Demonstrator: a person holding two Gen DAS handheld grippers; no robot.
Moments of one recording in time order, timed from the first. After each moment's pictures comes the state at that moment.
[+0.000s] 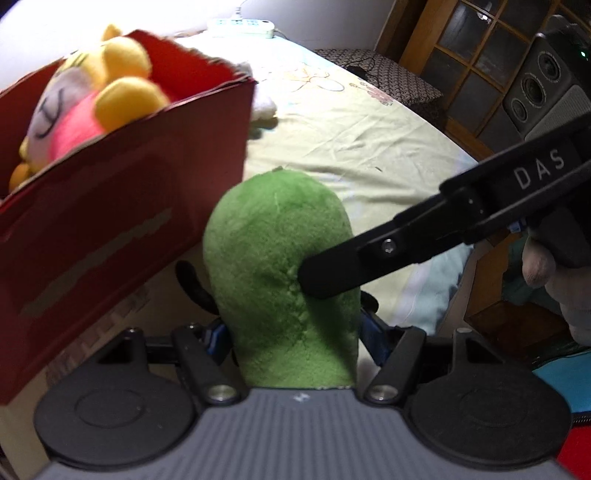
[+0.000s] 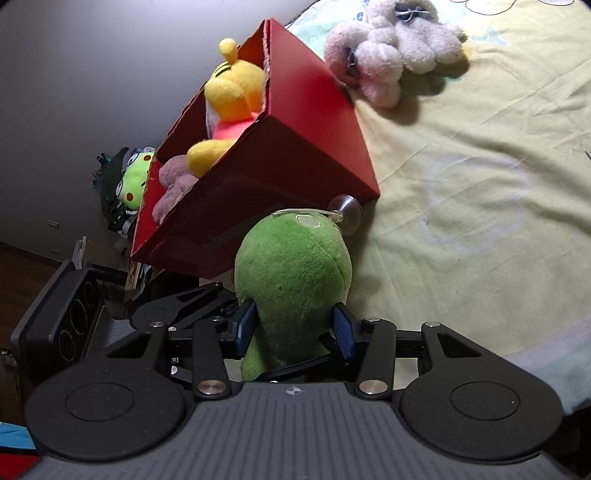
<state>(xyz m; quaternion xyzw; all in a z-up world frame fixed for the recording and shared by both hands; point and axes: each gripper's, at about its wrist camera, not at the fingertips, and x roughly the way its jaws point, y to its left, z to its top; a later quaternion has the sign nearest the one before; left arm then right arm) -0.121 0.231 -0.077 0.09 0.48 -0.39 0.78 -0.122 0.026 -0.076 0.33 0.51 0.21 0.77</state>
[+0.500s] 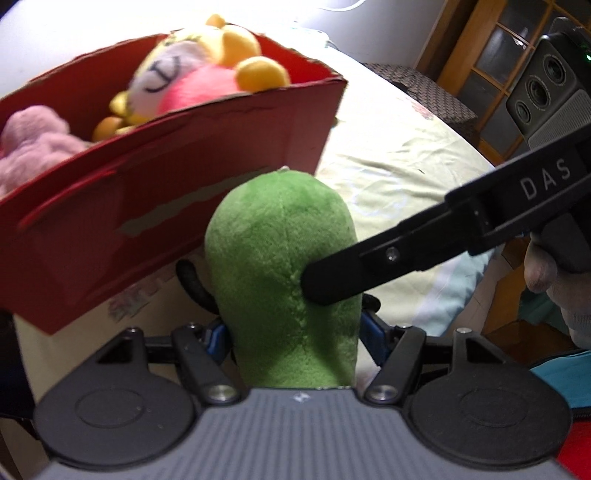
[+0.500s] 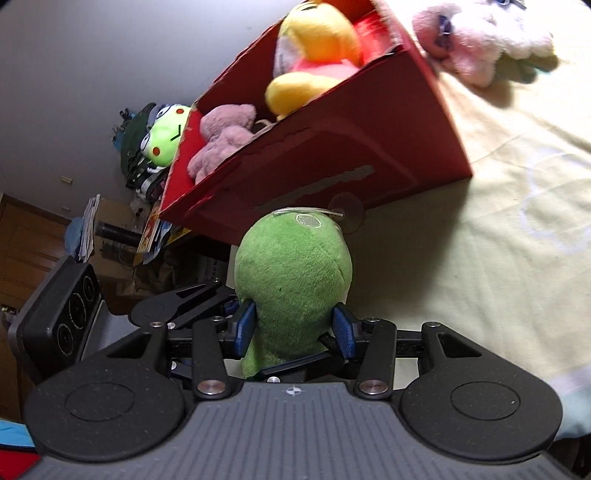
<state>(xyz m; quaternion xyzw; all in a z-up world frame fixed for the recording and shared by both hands) -0.135 0.288 -0.070 0.07 0.47 -0.33 0.81 -0.109 0.092 -0.068 0.29 0.52 0.26 0.76</state>
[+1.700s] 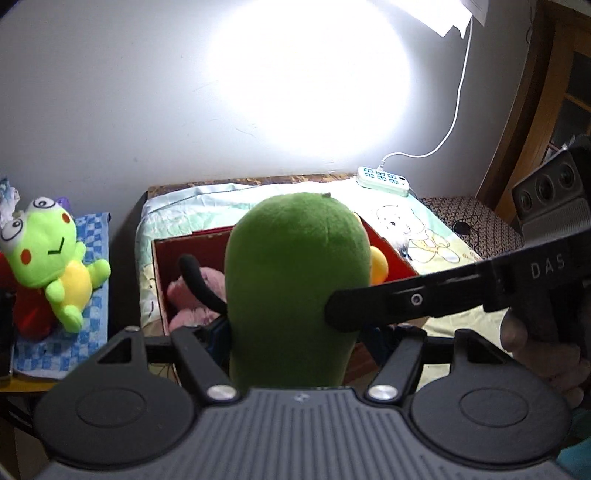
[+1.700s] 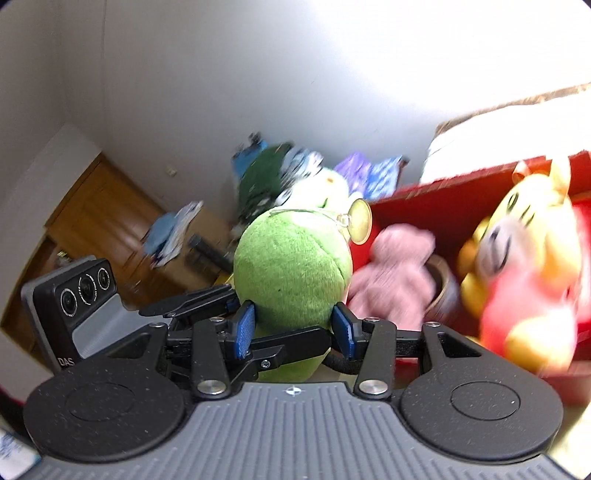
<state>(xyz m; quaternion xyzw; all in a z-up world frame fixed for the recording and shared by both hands) -0.069 0.381 0.056 -0.02 0.34 -0.23 0.91 -0.028 0.160 0.020 0.24 0.37 0.41 0.80</state>
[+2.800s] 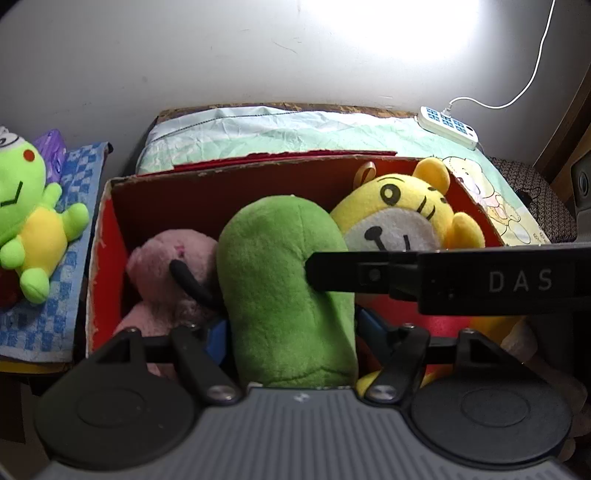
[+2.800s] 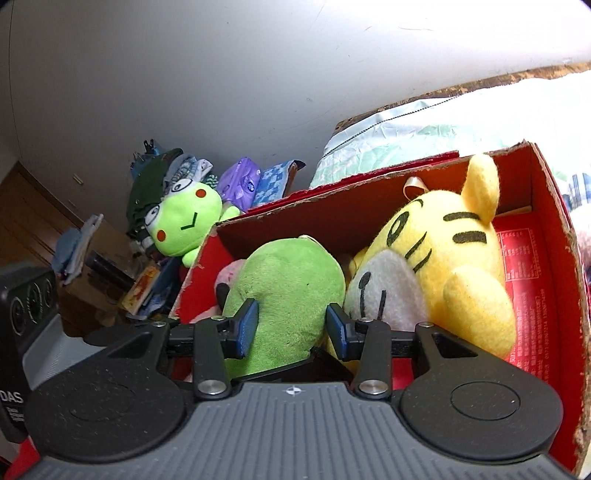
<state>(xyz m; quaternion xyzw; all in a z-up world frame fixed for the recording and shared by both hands) 0.020 0.329 -0.020 0.00 0.45 -0.15 0.88 0.048 0.149 -0.037 0.20 0.41 0.29 0.84</state>
